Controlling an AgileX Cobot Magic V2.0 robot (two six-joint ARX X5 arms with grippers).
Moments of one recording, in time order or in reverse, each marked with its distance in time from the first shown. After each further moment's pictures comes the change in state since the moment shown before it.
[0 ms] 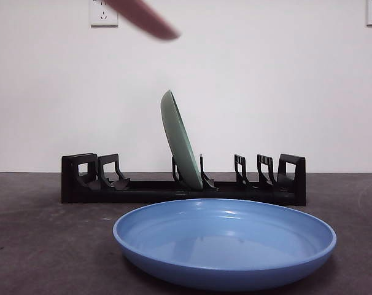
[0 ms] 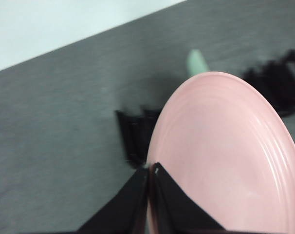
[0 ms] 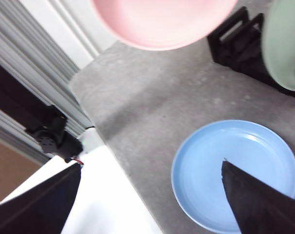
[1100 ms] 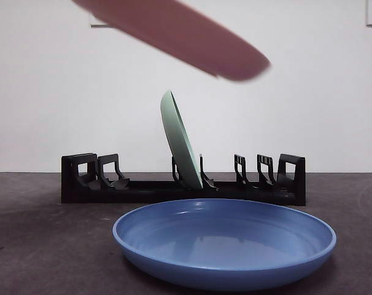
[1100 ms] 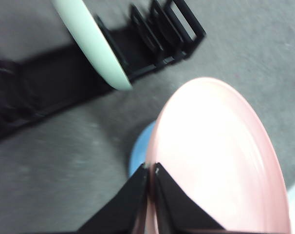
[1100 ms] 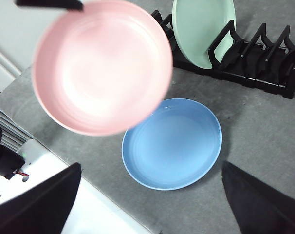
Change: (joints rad) left arm -0.006 -0.244 -0.716 0.426 0.459 -0.090; right arm 0.000 -0.247 0.000 -0.198 0.306 0.107
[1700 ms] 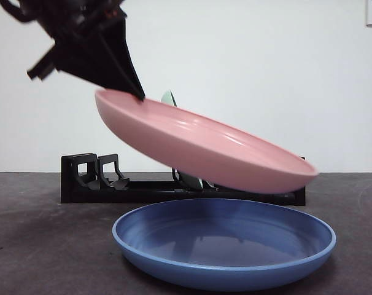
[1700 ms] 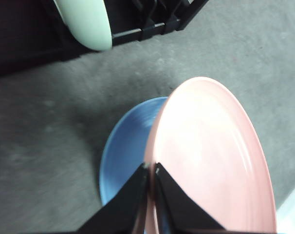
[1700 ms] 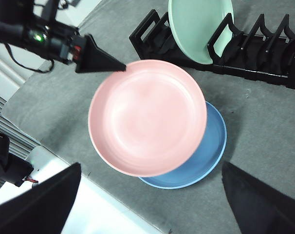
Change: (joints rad) left arm 0.006 0.000 -0.452 0.478 0.125 -0.125; right arm 0.000 0.000 0.000 -0.001 0.000 0.066
